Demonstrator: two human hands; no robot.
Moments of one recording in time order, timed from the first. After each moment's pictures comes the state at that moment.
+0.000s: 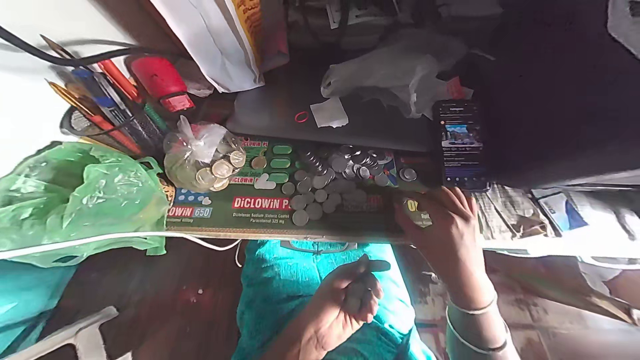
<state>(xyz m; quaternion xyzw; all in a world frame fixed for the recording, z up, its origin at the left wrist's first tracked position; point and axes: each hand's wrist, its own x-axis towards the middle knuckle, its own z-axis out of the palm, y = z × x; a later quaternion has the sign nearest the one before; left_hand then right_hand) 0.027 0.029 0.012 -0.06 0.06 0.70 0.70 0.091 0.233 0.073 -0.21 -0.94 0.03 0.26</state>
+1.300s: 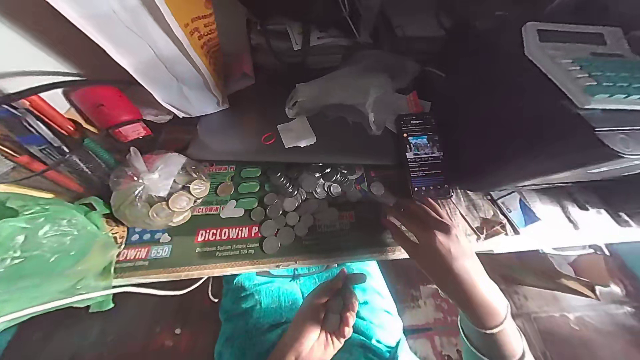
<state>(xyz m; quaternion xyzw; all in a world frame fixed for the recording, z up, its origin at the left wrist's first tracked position) 0.024 0.039 0.001 -0.12 0.04 0.69 0.72 0.113 0.260 0.085 -0.14 -0.97 0.06 0.19</state>
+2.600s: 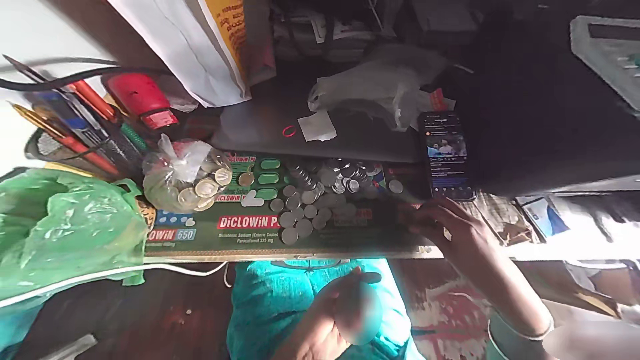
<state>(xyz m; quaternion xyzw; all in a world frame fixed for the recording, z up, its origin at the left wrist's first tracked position) 0.026 0.036 0.002 -0.12 0.07 0.68 0.72 0.119 0.269 0.096 -0.18 -0.96 0.18 0.14</state>
